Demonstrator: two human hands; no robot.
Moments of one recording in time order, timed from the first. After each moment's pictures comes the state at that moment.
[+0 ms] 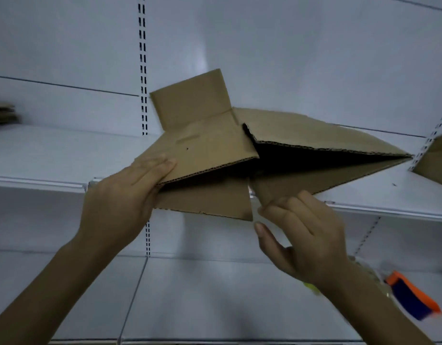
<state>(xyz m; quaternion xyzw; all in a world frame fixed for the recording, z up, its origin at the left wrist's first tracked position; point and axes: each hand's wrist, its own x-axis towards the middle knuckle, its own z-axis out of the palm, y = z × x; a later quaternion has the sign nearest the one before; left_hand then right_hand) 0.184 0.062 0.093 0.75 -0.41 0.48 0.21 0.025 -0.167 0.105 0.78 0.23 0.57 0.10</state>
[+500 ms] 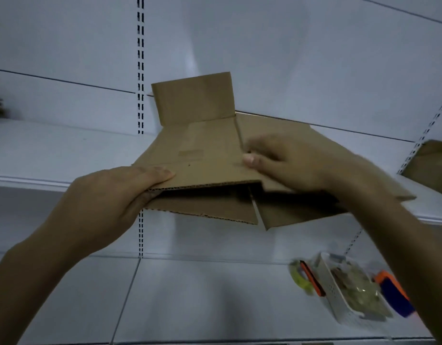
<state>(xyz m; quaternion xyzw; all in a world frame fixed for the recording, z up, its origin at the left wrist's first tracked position) 0.191 0.087 0.105 0.76 -0.49 0.37 0.21 0.066 -0.178 0.212 0.99 -0.05 0.12 0.01</state>
